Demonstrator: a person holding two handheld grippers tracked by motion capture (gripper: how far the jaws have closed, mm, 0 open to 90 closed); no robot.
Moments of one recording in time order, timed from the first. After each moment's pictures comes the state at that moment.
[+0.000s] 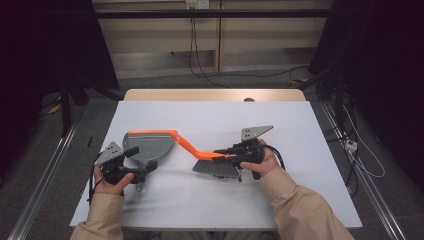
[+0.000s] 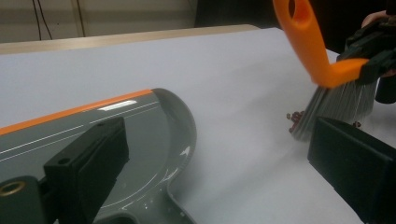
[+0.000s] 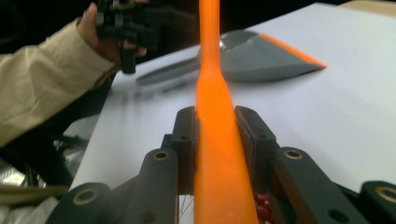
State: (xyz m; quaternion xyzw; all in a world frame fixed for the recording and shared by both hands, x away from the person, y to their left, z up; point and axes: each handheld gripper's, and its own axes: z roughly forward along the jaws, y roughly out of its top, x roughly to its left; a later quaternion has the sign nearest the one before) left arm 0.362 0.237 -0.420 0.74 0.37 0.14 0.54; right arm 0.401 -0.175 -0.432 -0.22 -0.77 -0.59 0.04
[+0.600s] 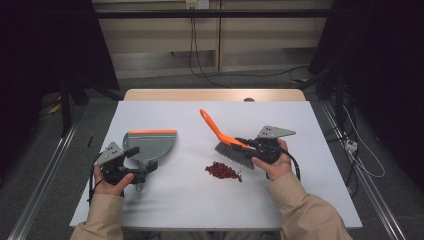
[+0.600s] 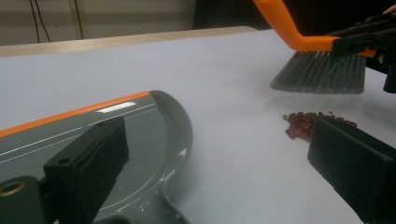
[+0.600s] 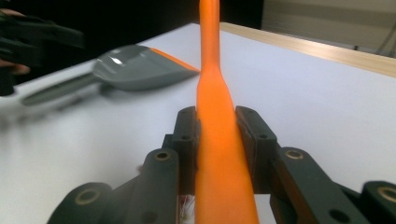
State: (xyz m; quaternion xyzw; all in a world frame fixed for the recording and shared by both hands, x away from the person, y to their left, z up) left arm 0.361 0.236 -0.419 0.74 0.36 0.14 0.54; right arm 0.386 -0.211 -0.423 -0.35 -0.75 -0.54 -0.14
